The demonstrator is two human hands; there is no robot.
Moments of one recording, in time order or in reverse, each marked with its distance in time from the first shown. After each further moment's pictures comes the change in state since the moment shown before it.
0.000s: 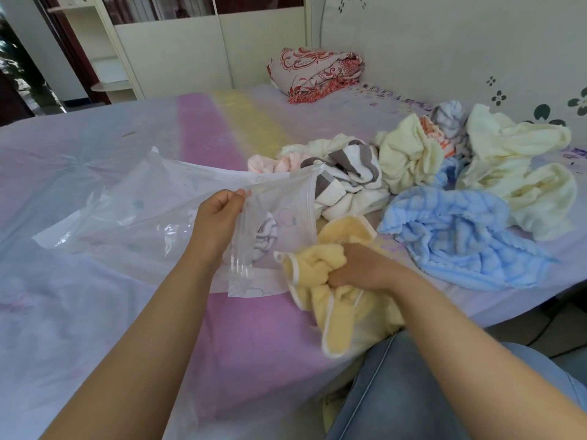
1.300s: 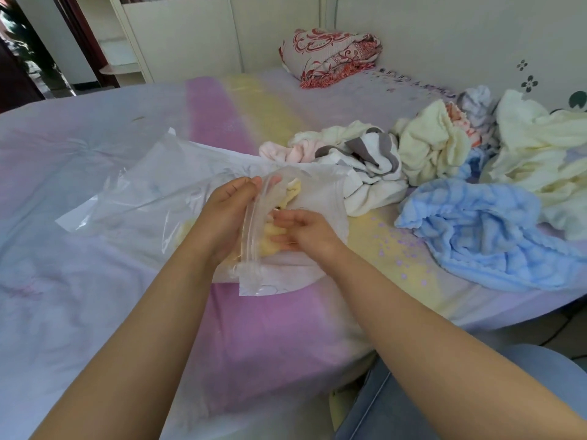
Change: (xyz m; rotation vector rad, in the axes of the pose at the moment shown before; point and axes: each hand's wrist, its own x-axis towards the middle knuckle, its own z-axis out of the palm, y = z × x) left_hand -0.008 0.015 -0.009 -0.141 -0.230 -0.062; right_hand 0.076 -0.060 0.050 0.794 0.138 0.006
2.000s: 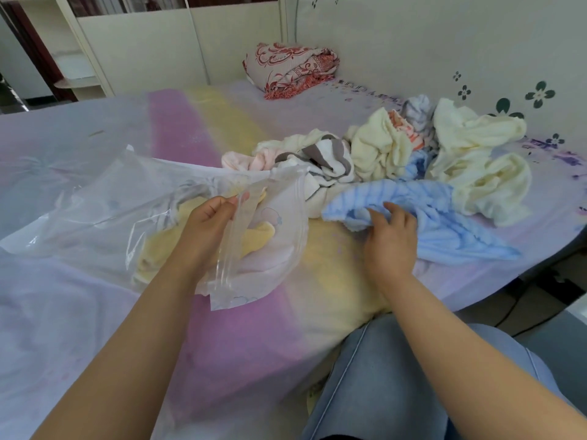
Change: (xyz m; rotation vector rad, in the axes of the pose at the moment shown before) left_hand -0.005 -0.018 0.026 0.171 0.056 -0.037; right_hand -0.065 0.042 -0.150 -1.150 0.968 -0.336
